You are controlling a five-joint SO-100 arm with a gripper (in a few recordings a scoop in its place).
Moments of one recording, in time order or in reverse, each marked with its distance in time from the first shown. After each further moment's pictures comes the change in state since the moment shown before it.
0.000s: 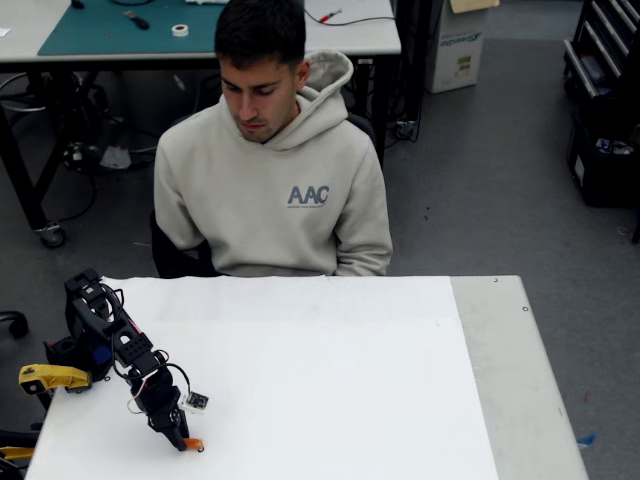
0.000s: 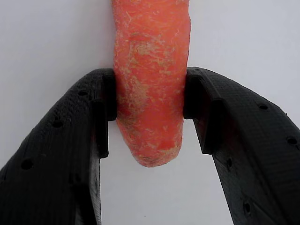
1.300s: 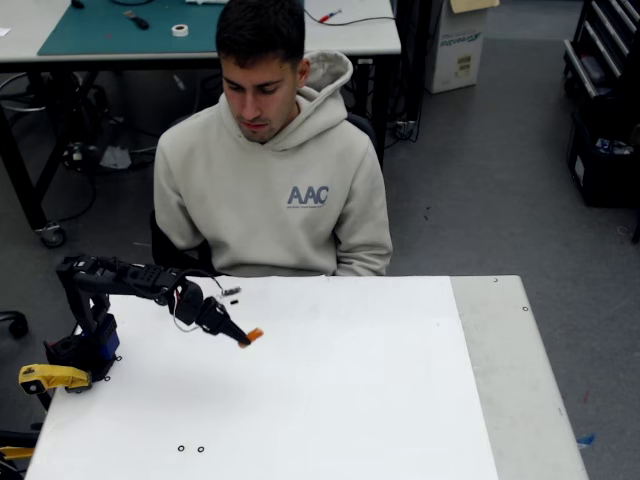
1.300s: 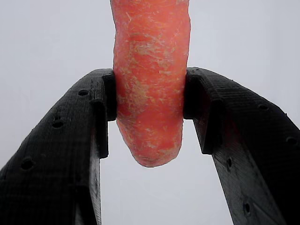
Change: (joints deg) arm -33.6 22.8 -6.3 -0.1 -0.1
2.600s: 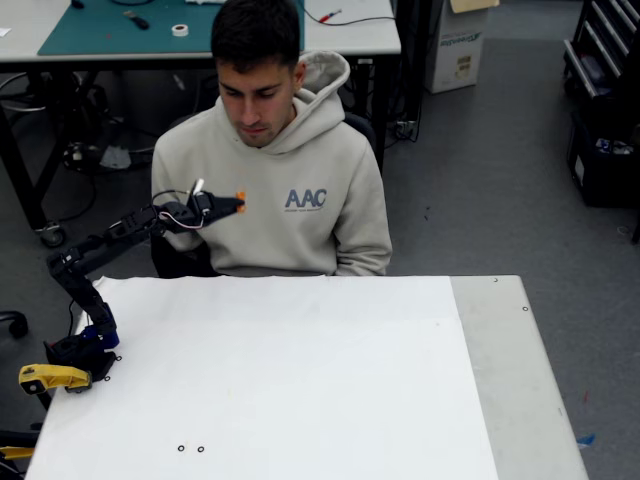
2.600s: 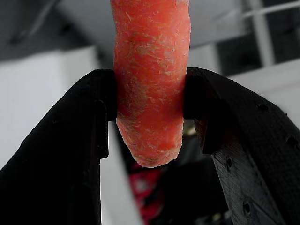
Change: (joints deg) arm -39.0 5.3 -10.9 -19.8 -24.8
